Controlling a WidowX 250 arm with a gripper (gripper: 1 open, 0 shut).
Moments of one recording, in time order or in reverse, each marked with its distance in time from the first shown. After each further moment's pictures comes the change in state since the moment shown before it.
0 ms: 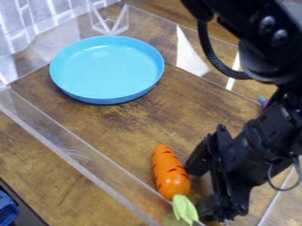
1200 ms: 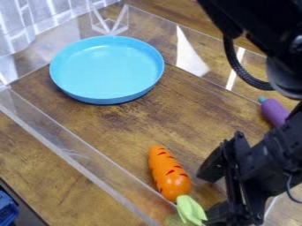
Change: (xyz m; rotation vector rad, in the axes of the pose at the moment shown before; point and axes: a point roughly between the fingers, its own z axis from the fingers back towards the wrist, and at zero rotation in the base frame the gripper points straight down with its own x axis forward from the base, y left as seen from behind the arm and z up) arm 0.013 -0.005 0.004 0.024 0.027 -0.071
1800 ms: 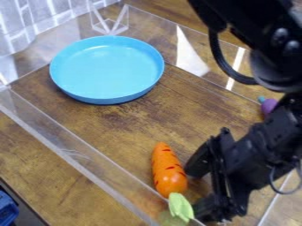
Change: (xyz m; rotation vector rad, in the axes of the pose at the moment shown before) arm -0.017 0.010 -0.011 -0.021 0.035 0.015
